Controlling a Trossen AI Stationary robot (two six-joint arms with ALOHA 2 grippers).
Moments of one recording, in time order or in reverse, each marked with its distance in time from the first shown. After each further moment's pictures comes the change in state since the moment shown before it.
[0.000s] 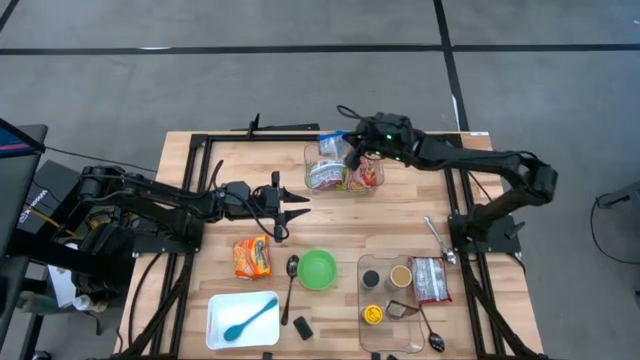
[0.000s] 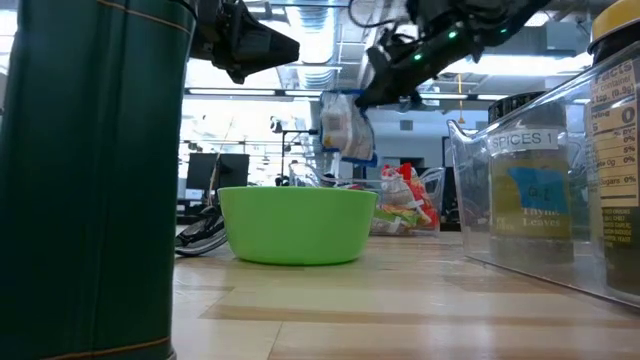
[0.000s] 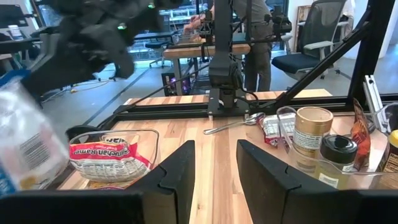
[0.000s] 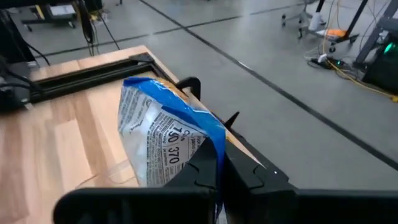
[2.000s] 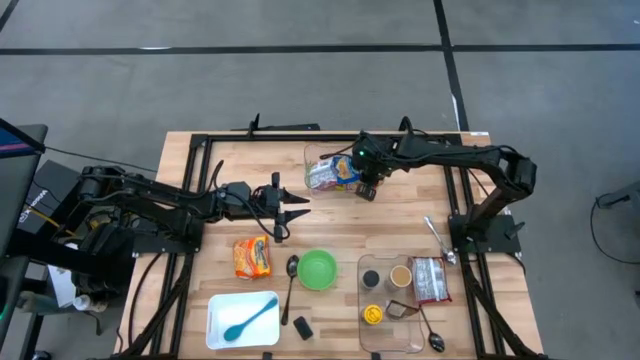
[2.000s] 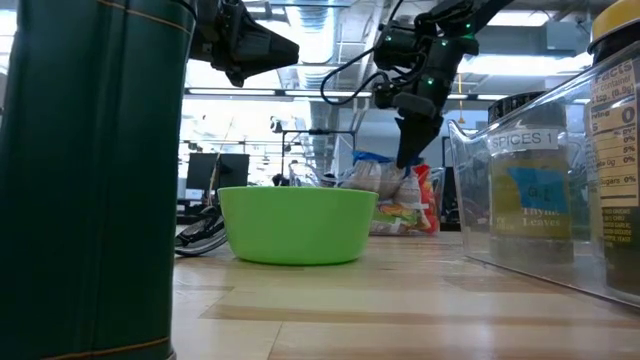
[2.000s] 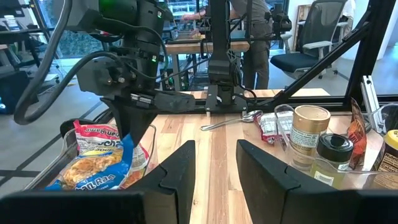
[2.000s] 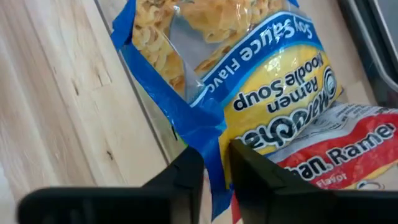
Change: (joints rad) left arm -0.001 0.000 0.000 -0.016 0.000 -0.030; right arm 0.068 0.167 0.202 -0.836 -0.059 -0.064
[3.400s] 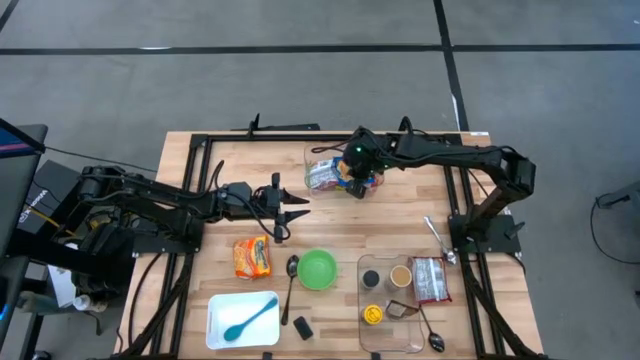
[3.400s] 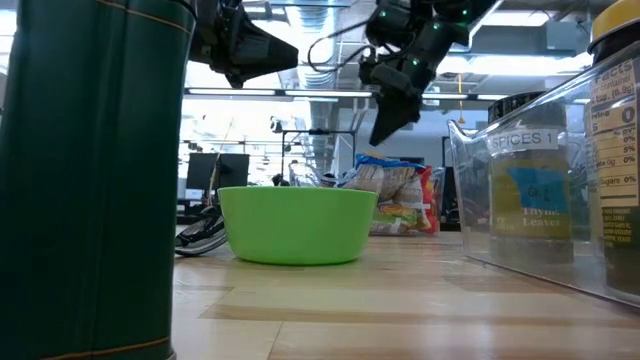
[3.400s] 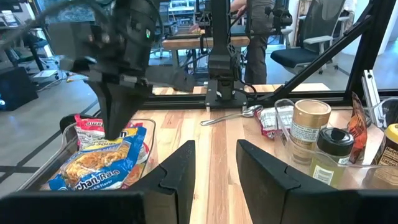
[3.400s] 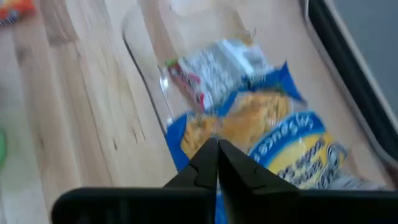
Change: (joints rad) left arm 0.000 0.000 0.000 -0.020 0.000 0.000; right arm 0.029 0.001 0.069 0.103 -0.044 0.019
